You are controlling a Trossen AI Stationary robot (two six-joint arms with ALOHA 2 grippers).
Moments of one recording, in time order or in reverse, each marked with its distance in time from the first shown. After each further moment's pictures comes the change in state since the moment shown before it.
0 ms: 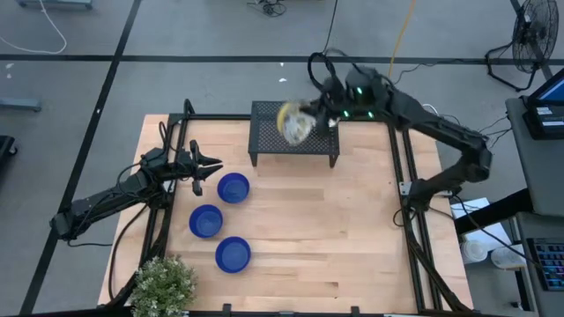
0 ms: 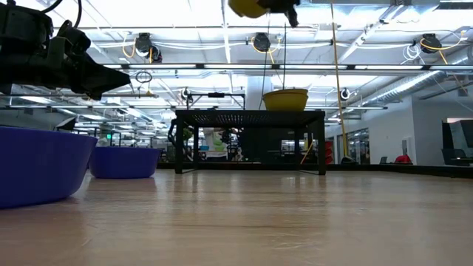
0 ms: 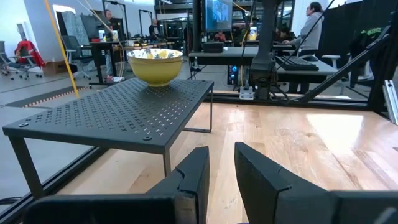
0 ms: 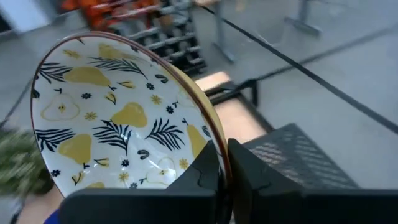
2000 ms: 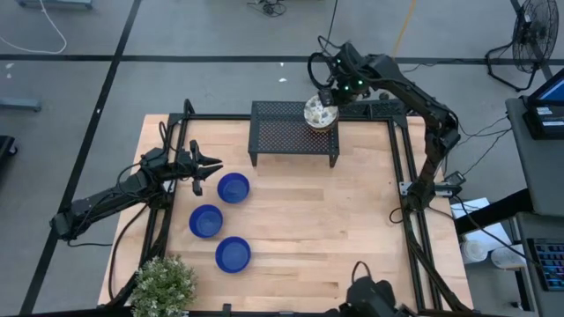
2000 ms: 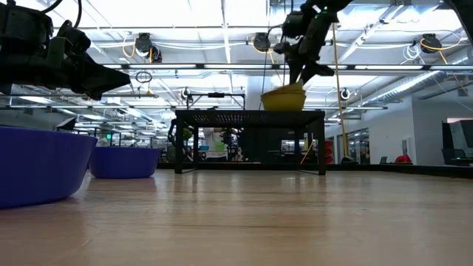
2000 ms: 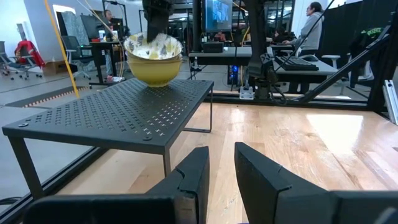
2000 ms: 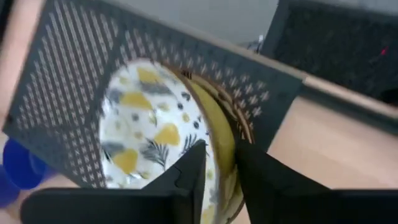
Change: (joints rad) left arm 0.000 0.000 0.000 0.000 0.000 0.000; right arm -0.363 0.326 0.264 -0.696 0.050 0.242
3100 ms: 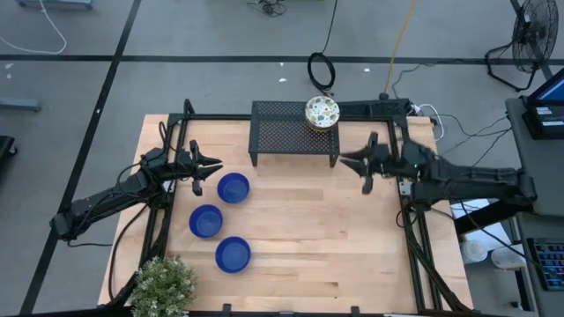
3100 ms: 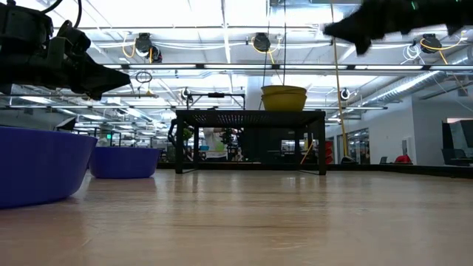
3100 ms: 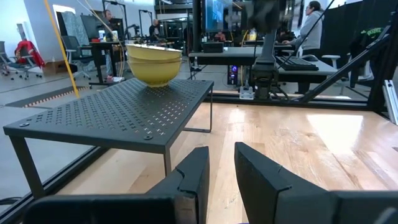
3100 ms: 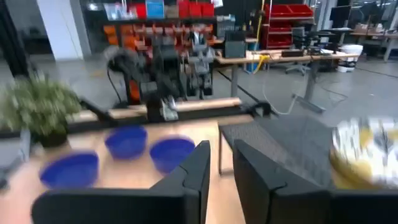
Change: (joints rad) left arm 0.000 0.000 0.000 0.000 0.000 0.000; right arm 0.630 -1.158 -1.428 1.338 0.167 -0.390
